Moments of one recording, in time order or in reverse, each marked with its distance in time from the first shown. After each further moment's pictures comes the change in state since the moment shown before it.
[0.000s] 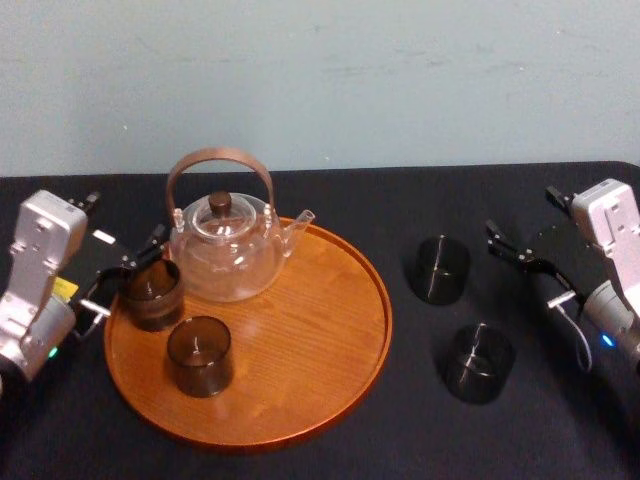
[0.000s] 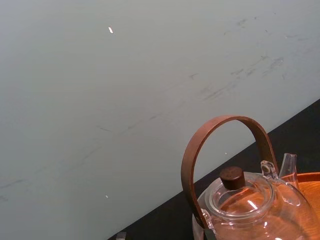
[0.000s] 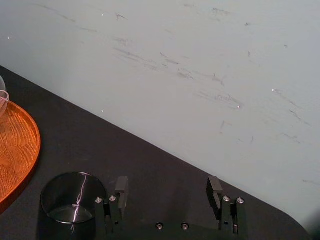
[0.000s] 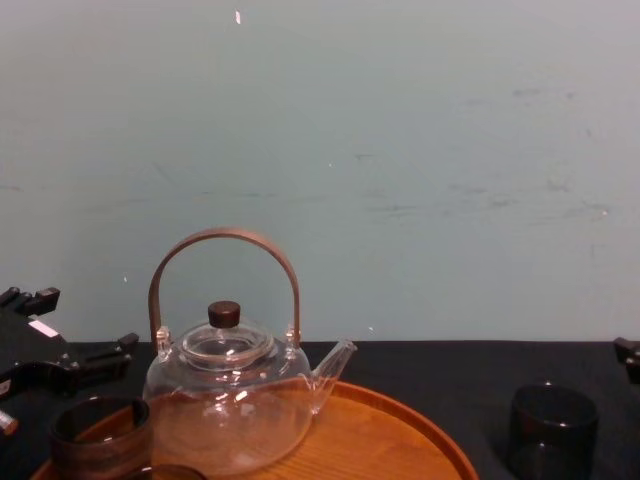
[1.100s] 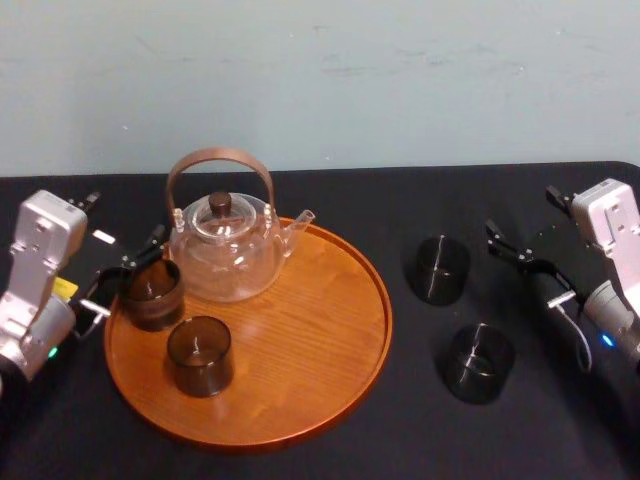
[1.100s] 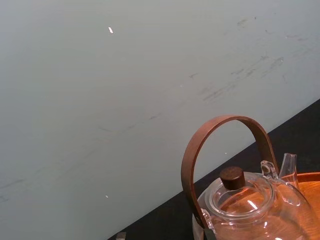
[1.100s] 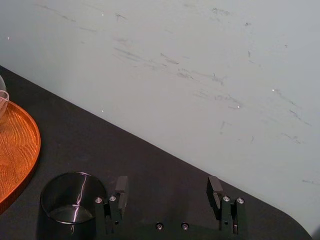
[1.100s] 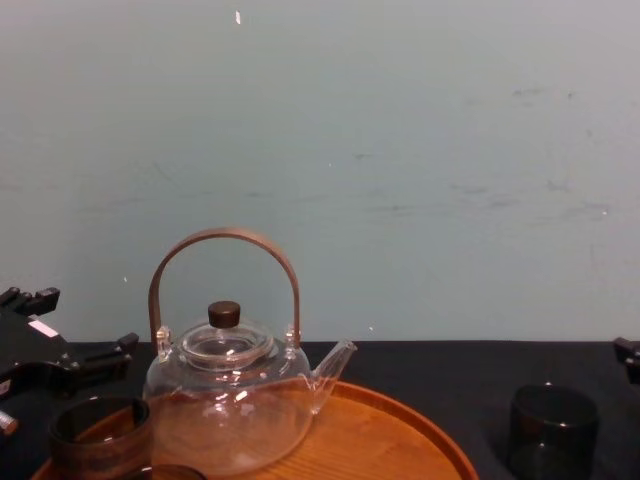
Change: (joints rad) left arm 0.000 0.000 0.000 0.000 0.000 0.000 0.000; right arm 0.000 0.000 0.000 0.000 0.000 0.000 0.000
